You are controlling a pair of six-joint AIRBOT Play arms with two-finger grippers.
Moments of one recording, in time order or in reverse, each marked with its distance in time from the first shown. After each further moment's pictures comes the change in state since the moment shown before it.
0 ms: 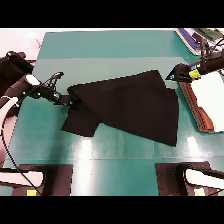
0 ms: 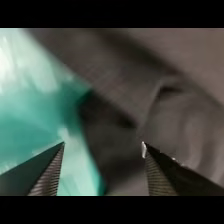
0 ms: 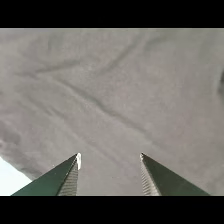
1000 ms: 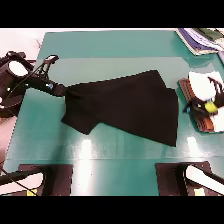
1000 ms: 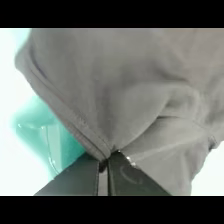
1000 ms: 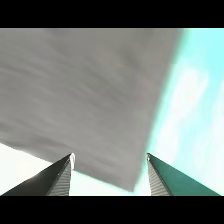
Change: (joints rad) left arm -0.040 0.213 0.102 0.057 -0.123 -0.064; right arm -0.352 0.171 -0.479 -0.132 0.146 -0.001
